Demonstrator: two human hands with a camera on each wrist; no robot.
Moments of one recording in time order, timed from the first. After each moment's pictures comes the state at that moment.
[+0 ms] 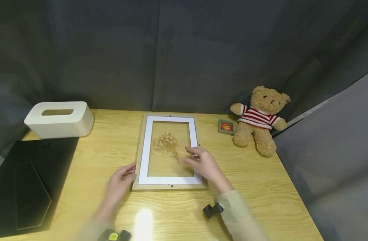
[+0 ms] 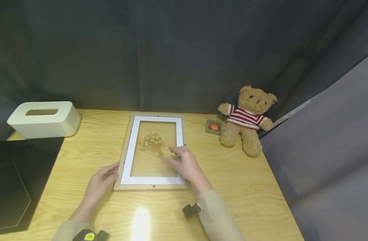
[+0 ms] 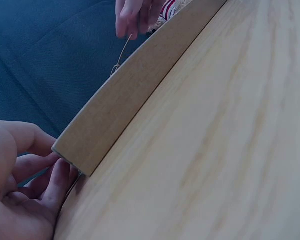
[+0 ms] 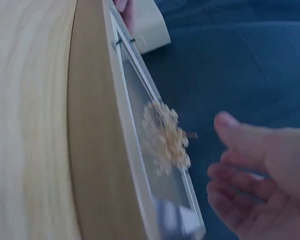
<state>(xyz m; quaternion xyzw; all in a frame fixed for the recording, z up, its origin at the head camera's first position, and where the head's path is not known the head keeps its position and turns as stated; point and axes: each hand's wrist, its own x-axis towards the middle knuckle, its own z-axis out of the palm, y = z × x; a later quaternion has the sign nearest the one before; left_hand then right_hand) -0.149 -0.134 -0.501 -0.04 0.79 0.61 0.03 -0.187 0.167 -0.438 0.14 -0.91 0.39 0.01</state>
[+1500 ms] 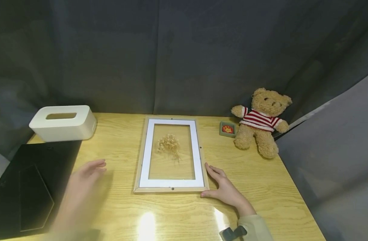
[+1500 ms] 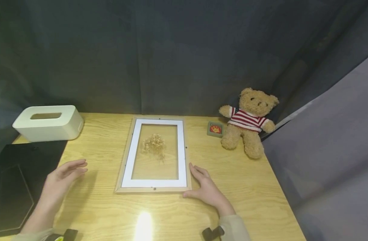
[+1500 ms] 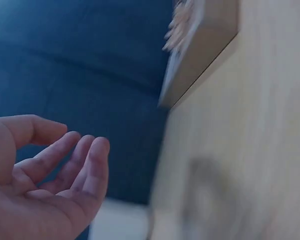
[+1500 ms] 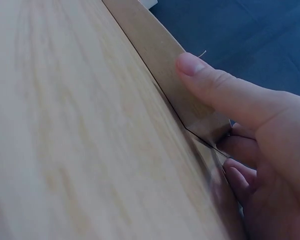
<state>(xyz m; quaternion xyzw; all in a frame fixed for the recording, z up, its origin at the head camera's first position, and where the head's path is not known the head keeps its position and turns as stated) -0.127 -0.213 -0.434 -0.02 0.85 0.53 -0.05 -0.139 0.240 -0.496 0.14 -0.90 0.40 -0.07</state>
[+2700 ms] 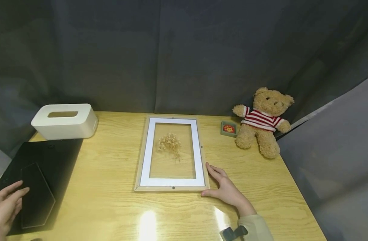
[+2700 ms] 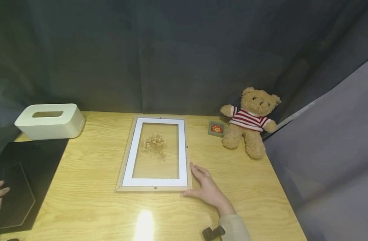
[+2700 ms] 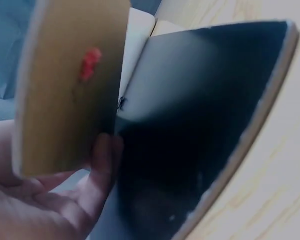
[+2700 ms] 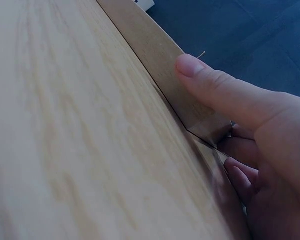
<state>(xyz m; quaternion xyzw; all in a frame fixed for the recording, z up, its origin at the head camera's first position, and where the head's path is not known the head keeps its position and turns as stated) -0.093 -0.417 -0.504 -0.20 0.68 0.70 -0.07 -0.139 0.240 -0.497 0.14 -0.90 0.40 -0.08</state>
